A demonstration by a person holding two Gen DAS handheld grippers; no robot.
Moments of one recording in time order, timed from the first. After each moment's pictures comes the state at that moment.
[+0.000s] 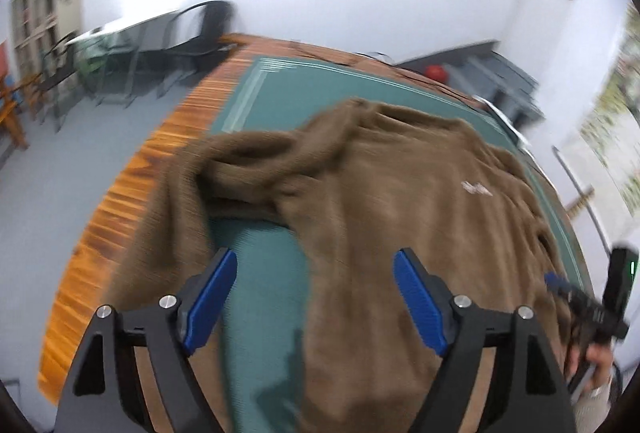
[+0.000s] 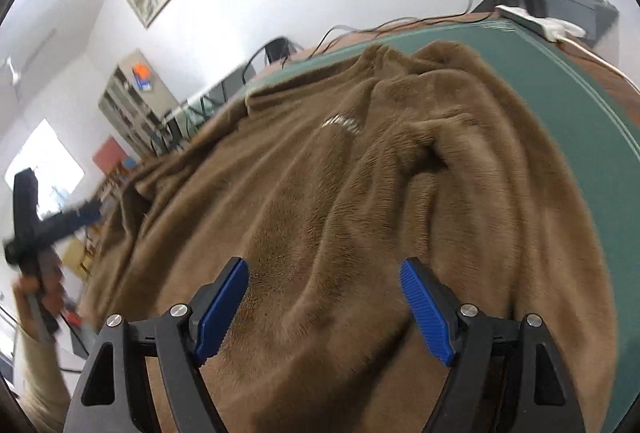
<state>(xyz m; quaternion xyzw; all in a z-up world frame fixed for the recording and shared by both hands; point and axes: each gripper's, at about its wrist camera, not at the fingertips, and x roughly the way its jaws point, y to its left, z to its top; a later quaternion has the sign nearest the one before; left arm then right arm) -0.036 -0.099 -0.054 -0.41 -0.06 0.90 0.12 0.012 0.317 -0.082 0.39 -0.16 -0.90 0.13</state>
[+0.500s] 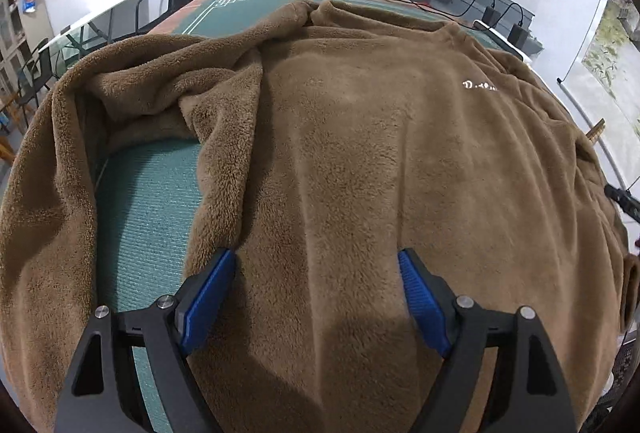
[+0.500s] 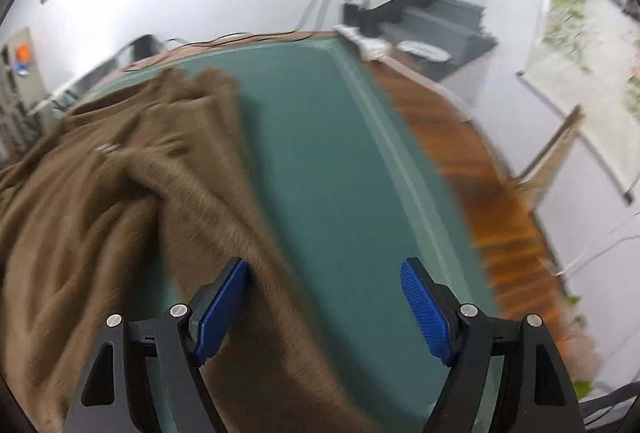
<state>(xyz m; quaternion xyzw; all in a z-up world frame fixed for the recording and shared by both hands) -0.047 -0.044 -0.127 -0.48 0.00 0.87 0.12 0.015 0.441 -0.072 0.41 -0.01 -0.90 -0.17</state>
